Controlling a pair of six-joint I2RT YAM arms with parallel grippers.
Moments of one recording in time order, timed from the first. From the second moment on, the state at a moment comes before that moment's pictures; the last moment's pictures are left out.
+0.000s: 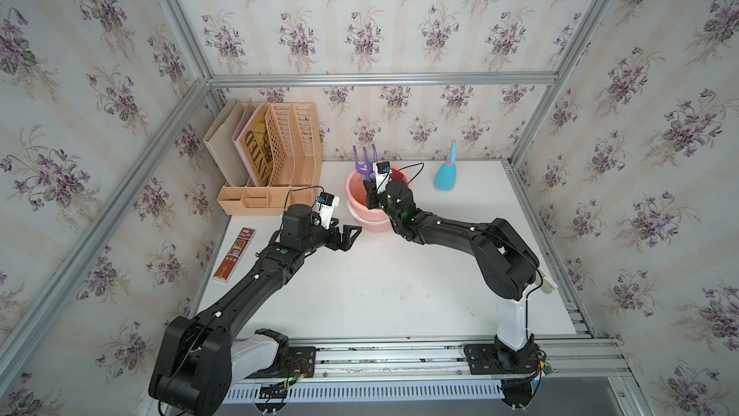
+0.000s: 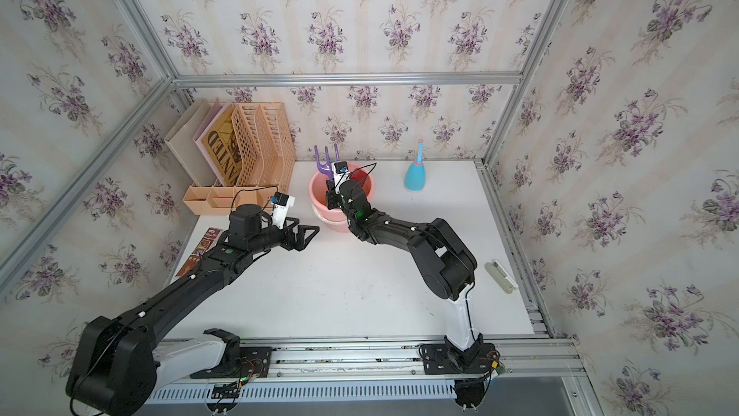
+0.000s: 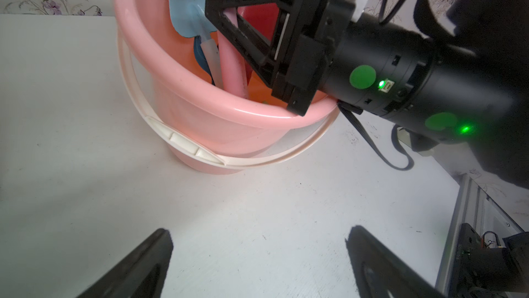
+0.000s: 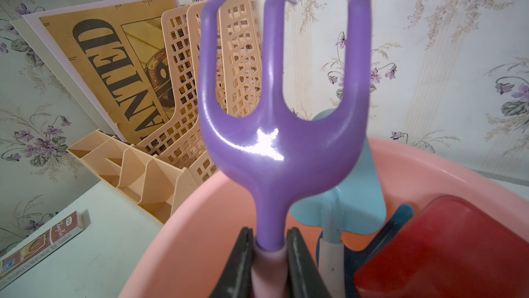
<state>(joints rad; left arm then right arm) -0.29 1.18 0.68 0.00 0.46 -0.18 0.74 1.99 1.30 0.51 0.16 0.21</state>
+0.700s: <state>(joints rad) -0.29 1.18 0.68 -0.01 0.46 -0.18 0.74 1.96 1.27 0.48 0.16 0.21</state>
